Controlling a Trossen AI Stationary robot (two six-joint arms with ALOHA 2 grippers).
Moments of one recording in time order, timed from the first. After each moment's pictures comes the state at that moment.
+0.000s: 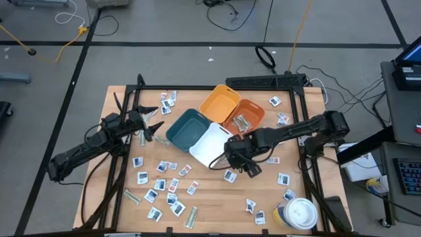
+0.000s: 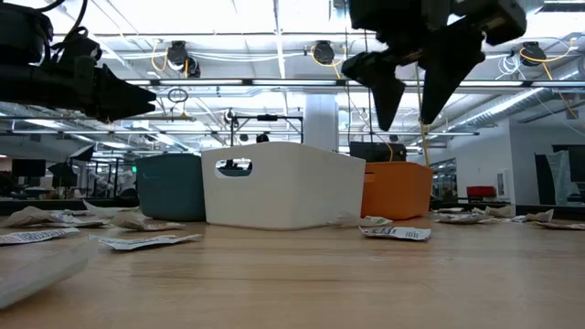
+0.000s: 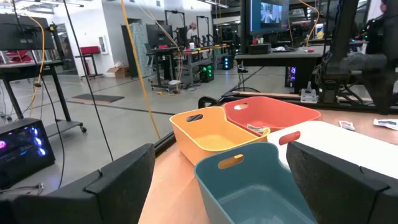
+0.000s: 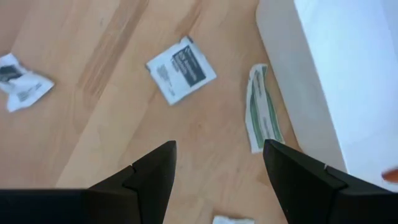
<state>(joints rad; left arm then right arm) 0.55 0.02 0.02 0.03 0.13 0.07 0.18 1.70 1.34 -0.94 -0.05 -0.33</state>
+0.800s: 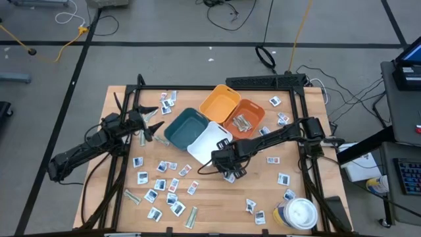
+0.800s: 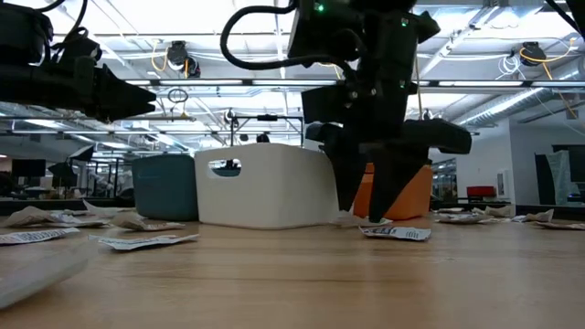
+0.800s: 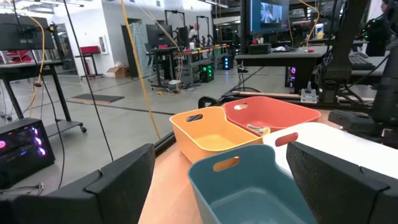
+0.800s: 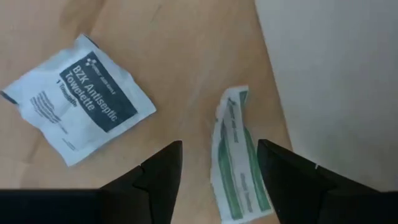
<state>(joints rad) 0.55 0.02 0.02 0.03 0.13 0.07 0.17 1.98 1.35 -0.73 0.11 -0.36</state>
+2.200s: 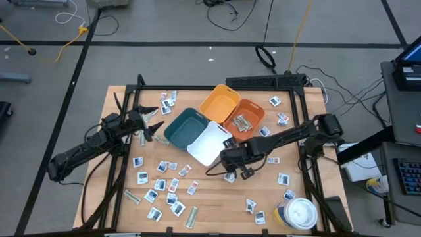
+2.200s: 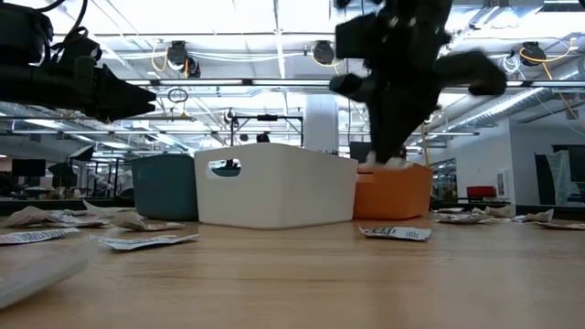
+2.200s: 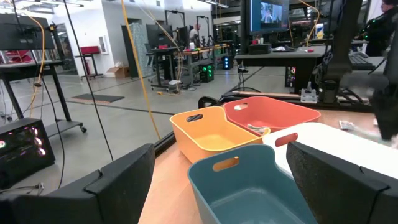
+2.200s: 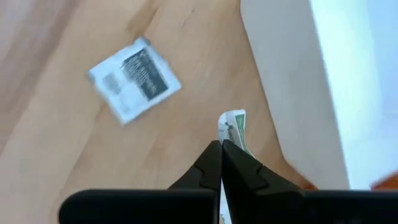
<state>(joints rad) 0.55 0.02 0.02 0.03 0.13 0.07 0.22 1.76 1.28 -0.78 0.13 -0.33</state>
